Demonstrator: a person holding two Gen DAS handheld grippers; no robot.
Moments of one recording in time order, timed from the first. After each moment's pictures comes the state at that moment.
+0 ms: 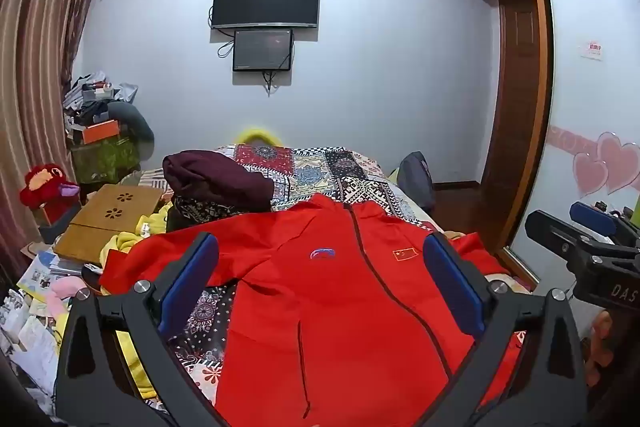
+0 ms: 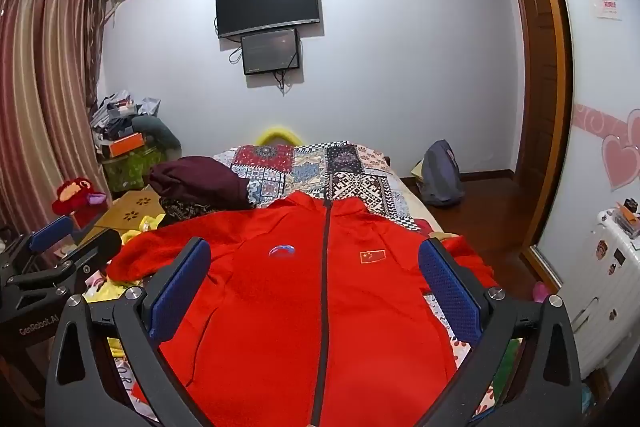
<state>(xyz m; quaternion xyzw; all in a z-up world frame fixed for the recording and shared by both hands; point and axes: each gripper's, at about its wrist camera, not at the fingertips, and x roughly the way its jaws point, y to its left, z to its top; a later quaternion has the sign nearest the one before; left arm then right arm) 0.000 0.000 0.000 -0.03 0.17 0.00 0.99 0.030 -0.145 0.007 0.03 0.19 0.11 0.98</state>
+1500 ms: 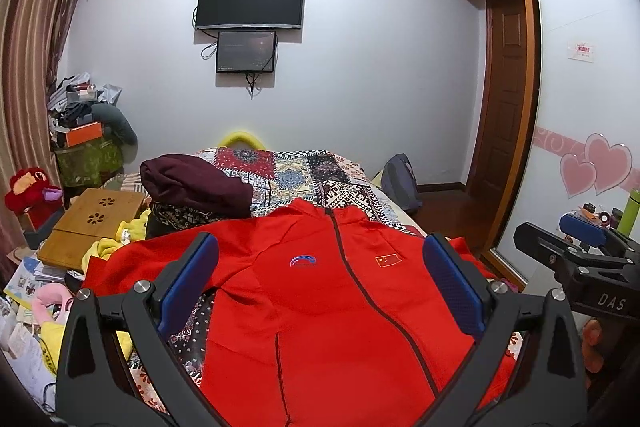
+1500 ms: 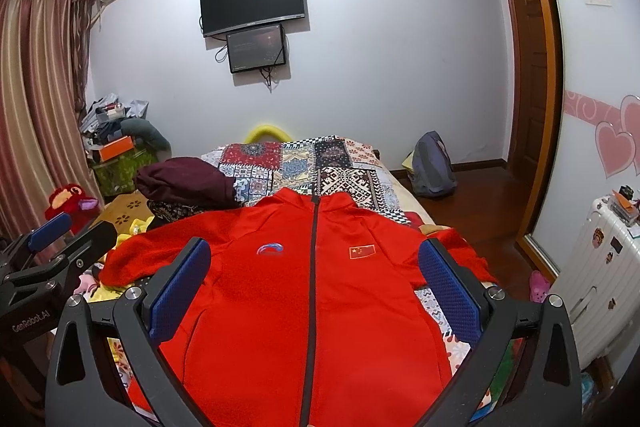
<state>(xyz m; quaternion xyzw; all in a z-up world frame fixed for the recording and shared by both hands) 0.016 -0.008 0.000 -0.03 0.17 -0.03 0.99 0.044 -0.157 -0.001 0.05 0.20 0.09 0.97</state>
